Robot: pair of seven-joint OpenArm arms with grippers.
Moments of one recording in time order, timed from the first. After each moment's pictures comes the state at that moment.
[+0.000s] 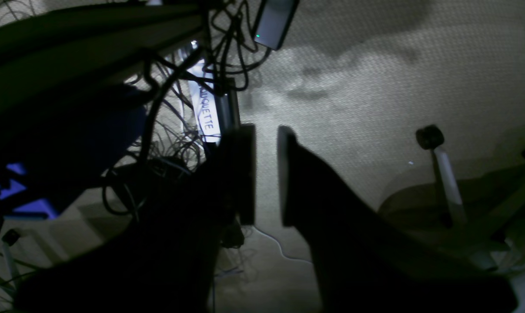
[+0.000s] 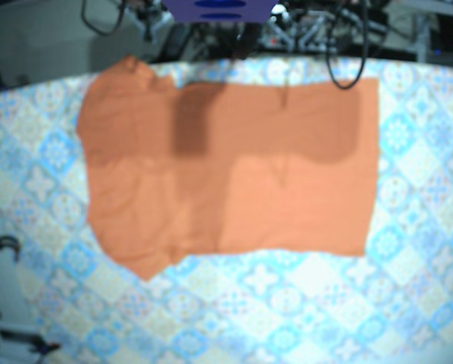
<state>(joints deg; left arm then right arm) 5.9 0.0 -0.5 8.0 -3.3 -0.3 -1.0 -8.4 0.6 5.5 4.1 -1.8 1.9 11.8</state>
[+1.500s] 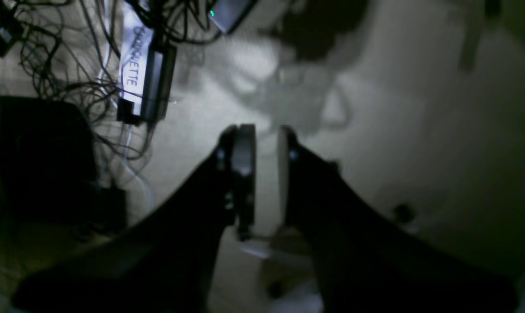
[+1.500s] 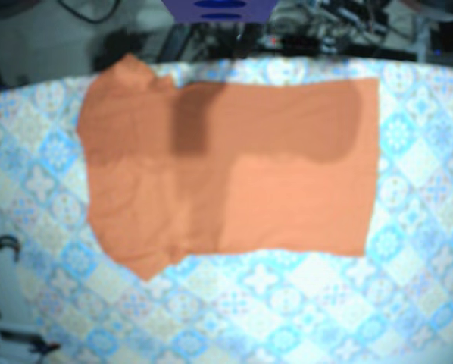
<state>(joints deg) 39.6 -9.4 0.2 47.1 18.8 -0.8 -1.0 -36.3 15.7 -6.9 30.7 -9.9 2.1 22.3</state>
